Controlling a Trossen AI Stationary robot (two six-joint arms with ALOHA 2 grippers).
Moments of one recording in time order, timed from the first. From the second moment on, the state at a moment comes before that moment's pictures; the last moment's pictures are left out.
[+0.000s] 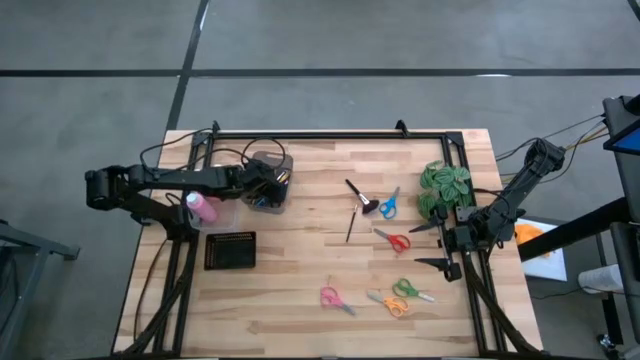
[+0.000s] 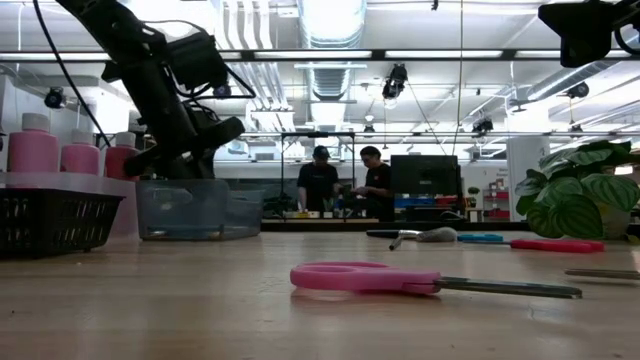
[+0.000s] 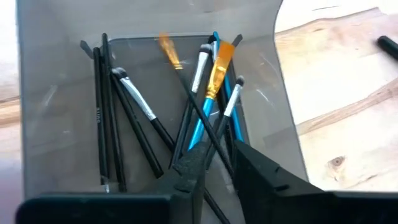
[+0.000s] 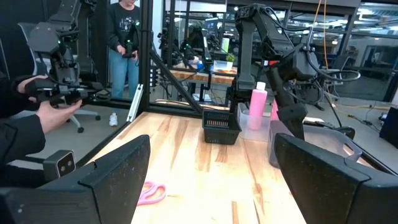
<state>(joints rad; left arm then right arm) 0.31 1.33 0.66 -0.38 -0.29 -0.89 0.83 0.48 0.14 0.39 0.70 -0.08</state>
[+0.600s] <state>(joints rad) 0.26 1.32 0.74 -0.24 -0.28 -0.69 0.83 0.48 0.14 0.39 0.70 -0.08</state>
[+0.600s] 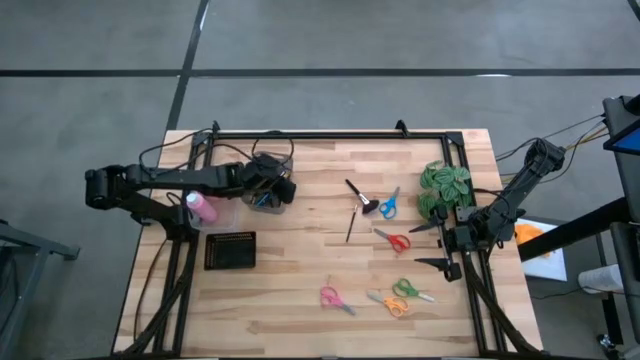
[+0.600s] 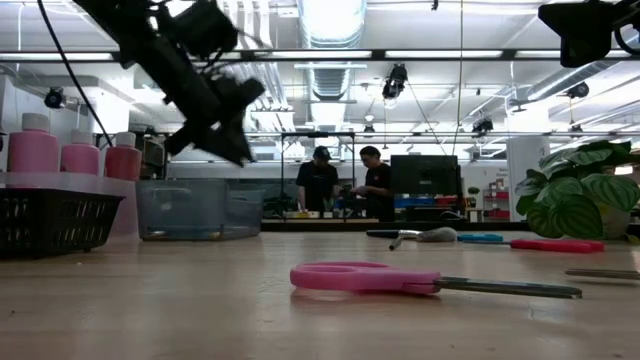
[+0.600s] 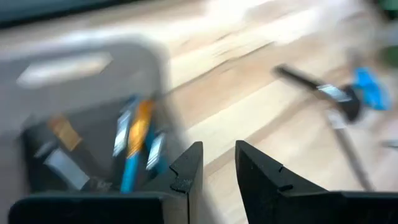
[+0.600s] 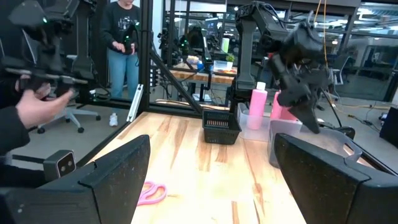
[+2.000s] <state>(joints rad) 0.11 1.01 0.58 0.37 0.14 0.05 0.83 0.48 0.14 0.39 0.70 -0.08</state>
